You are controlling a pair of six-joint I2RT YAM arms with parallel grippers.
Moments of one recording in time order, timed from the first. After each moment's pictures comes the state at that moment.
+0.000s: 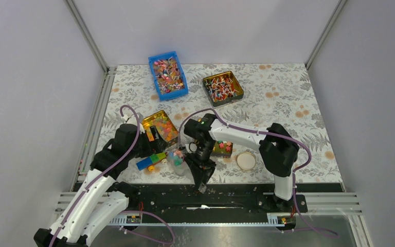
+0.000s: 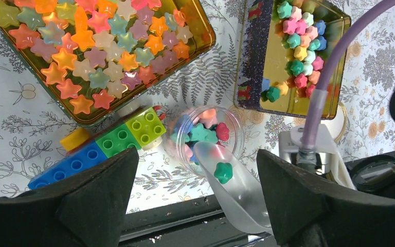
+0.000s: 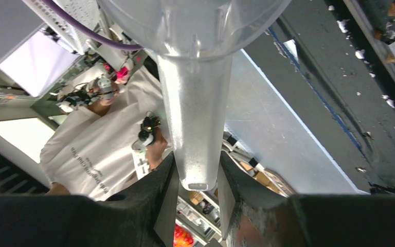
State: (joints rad) left arm -0.40 0.66 0.68 -0.73 0.06 -0.62; right arm 1.01 1.92 1.49 -1.26 -0.86 0.33
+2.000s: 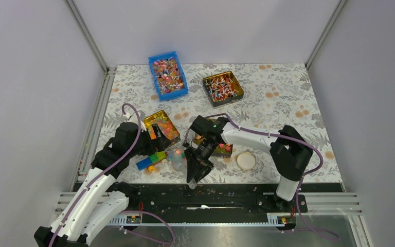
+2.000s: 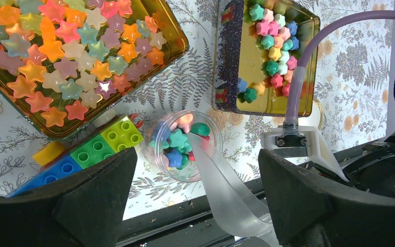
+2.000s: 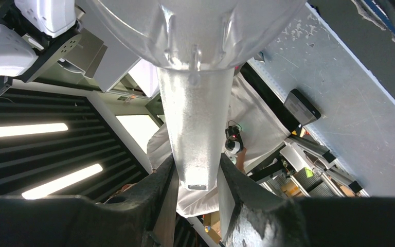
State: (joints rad) left arm -0.40 0.68 0.68 -0.66 0.12 -0.63; right arm 0.95 1.79 1.26 -0.84 -1.15 0.82
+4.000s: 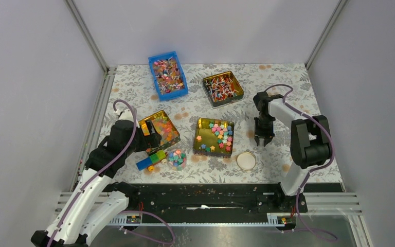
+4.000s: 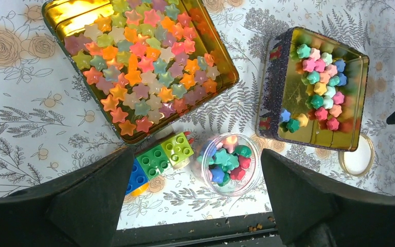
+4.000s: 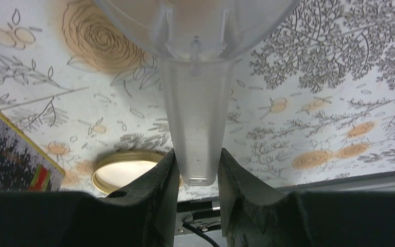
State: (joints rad) left arm -0.40 0.68 0.79 -0.77 -0.11 -0.55; right arm 0.21 1.75 1.17 -1.02 0.07 0.36
